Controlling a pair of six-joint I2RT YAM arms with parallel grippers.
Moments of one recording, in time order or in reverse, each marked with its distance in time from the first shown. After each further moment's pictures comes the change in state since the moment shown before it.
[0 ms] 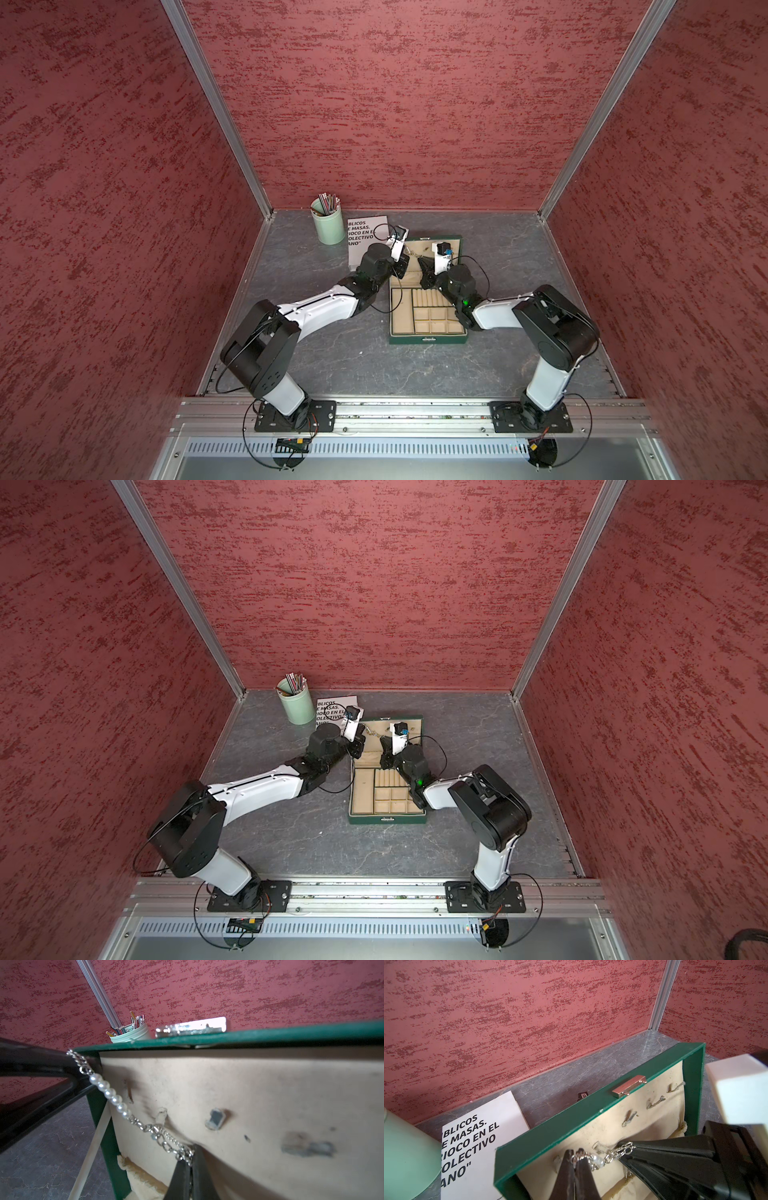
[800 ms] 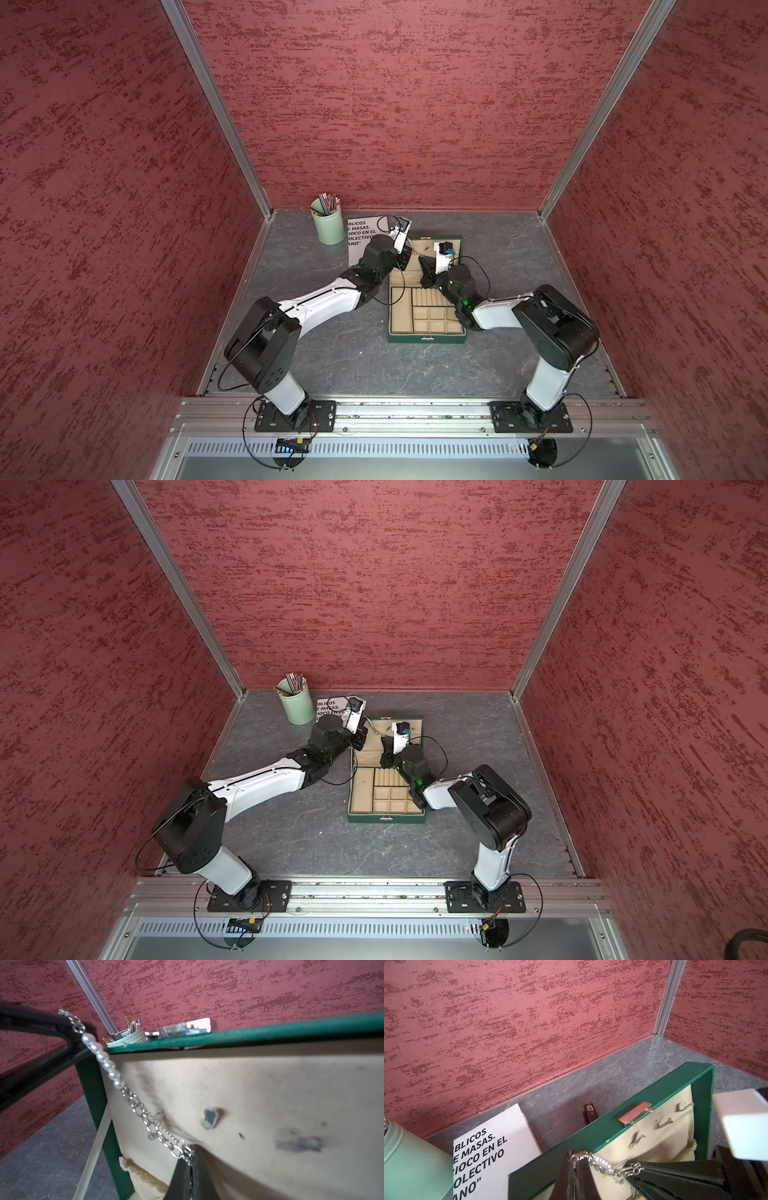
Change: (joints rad) left arm 0.006 0.027 0.096 -0.052 -0.016 0.034; right arm 0.000 0.000 0.000 0.003 0.022 0.036
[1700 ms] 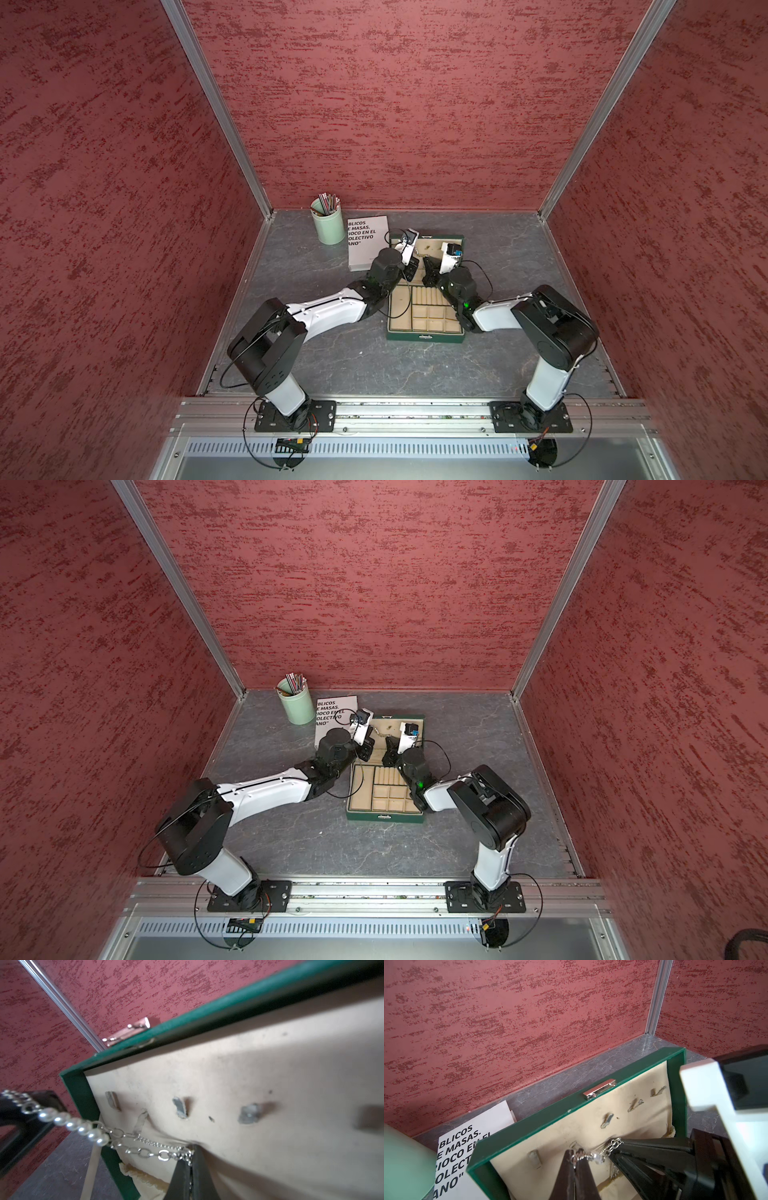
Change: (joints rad) left arm -0.089 0.005 -0.084 0.116 -0.088 -0.008; right arm 0.003 0.005 -0.025 0.033 0.100 0.172
